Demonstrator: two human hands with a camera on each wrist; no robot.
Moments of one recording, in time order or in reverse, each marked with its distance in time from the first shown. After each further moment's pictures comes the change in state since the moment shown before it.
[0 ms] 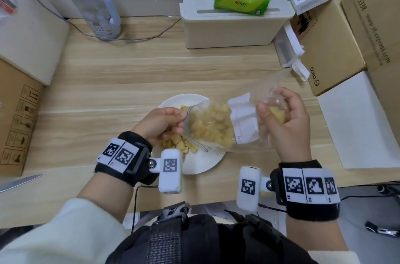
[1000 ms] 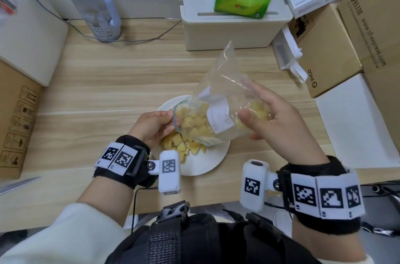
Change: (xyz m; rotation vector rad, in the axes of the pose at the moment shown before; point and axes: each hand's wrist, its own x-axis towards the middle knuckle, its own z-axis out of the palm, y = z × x) left_hand 0.014 -0.016 -0.017 -0.297 0.184 -0.041; right_hand -0.002 -0.038 0.006 -0.247 -0.399 -0.004
